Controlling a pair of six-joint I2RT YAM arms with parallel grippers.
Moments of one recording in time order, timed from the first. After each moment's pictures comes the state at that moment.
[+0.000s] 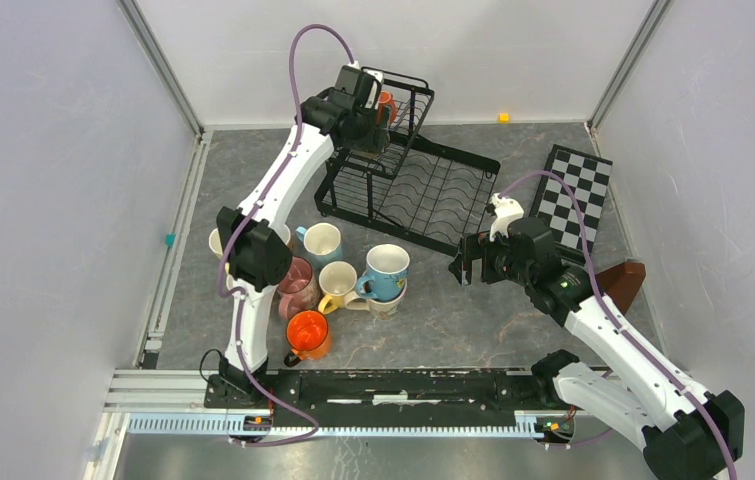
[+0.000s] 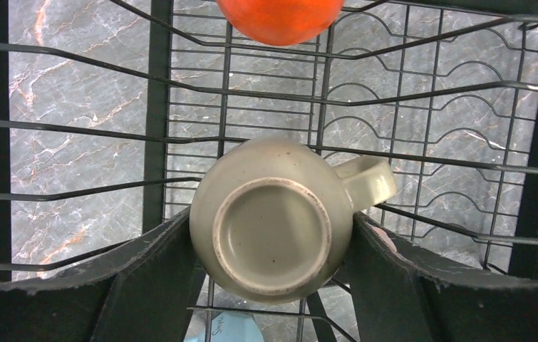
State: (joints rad) left arm -0.49 2.16 2.34 -0.97 -0.11 -0.15; right arm 0.48 0.88 0.68 -0.42 -0.09 0.29
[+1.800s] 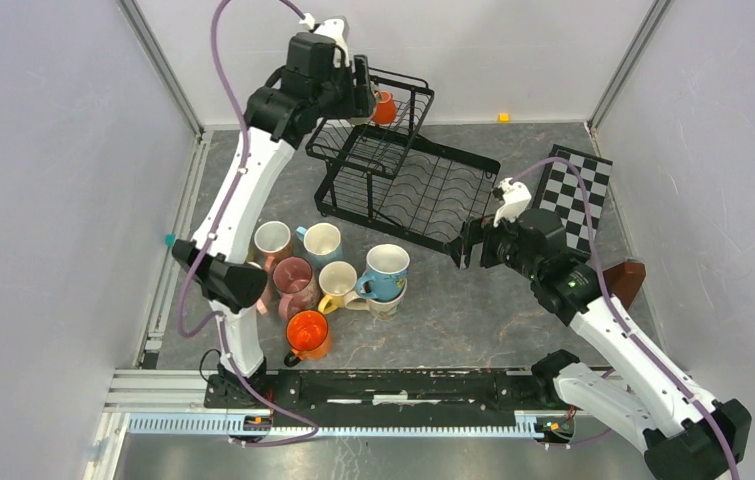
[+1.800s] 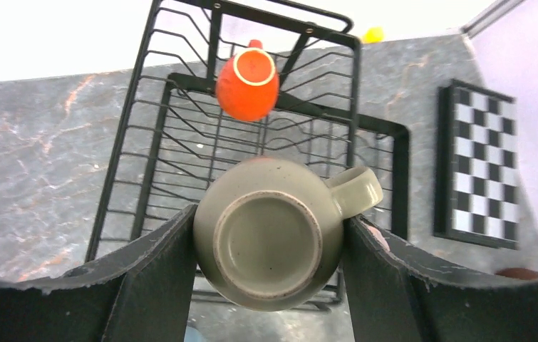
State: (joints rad) left arm -0.48 1.95 2.39 -0.91 -0.12 -0.27; right arm 0.48 0.87 0.73 -0.34 -0.11 0.29
